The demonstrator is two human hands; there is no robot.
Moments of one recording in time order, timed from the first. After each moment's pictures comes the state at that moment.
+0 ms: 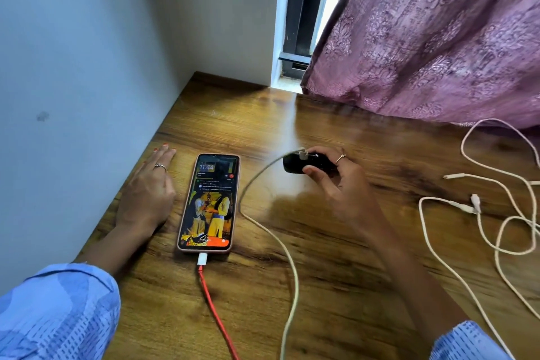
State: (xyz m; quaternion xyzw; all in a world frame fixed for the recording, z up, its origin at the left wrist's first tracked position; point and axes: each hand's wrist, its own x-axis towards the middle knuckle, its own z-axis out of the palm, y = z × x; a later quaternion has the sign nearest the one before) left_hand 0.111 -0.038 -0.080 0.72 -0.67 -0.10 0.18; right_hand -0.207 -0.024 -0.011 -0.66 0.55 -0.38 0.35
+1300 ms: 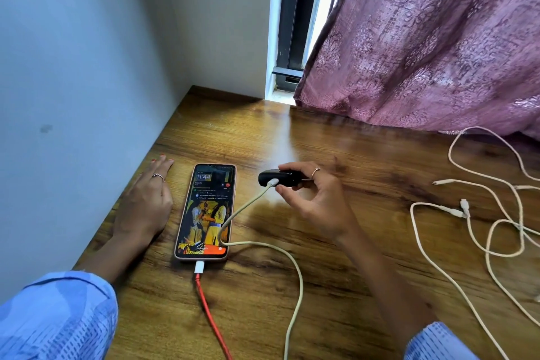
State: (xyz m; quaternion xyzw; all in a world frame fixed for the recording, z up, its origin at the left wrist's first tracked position) left_hand 0.112 -0.037 -0.081 0.72 -0.67 -0.09 0.19; right_hand -0.187 -0.017 -0.020 -0.67 0.52 -0.39 0.35
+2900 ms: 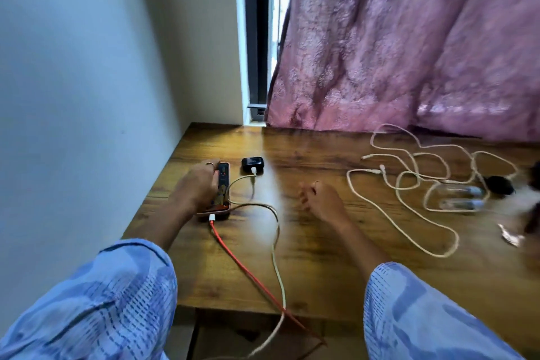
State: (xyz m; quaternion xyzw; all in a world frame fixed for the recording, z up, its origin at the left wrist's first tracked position) left_hand 0.039 0.053 0.022 0.60 -0.77 -0.10 0.18; right_hand -0.223 0.107 -0.016 -0.55 0.71 -0.33 0.28
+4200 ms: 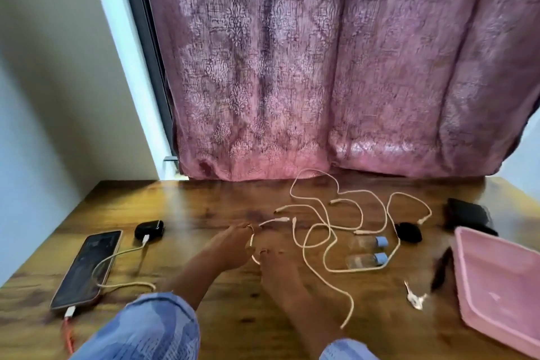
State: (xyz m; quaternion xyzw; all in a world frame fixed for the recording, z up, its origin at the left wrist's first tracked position) left_hand -0.247 0.027 -0.003 0.44 -0.89 -0.11 0.01; right_hand -0.372 0.110 -0.025 -0.70 0.71 -0.03 0.11
